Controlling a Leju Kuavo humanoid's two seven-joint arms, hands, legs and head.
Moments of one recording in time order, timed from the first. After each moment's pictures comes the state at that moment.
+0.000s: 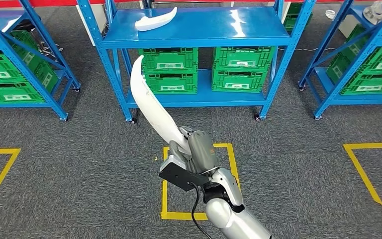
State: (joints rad) left arm -0.12 -0.17 0.82 -0.21 -1.07 -0.12 -0.16; right arm -0.13 0.07 0.64 -1.42 0.85 -0.38 -0.34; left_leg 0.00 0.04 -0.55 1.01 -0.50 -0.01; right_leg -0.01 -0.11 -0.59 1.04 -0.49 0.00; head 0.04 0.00
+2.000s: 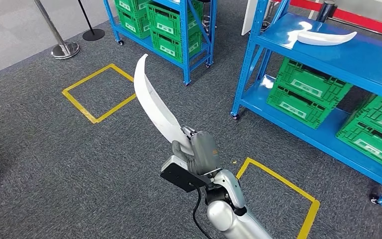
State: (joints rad) left arm -0.13 -0.17 0.82 -0.21 -1.07 -0.12 -0.16; right arm -0.09 0.08 0.61 -1.48 0.89 -0.36 -0.32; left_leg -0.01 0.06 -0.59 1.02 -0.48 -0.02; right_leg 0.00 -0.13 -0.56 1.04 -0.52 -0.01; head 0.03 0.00
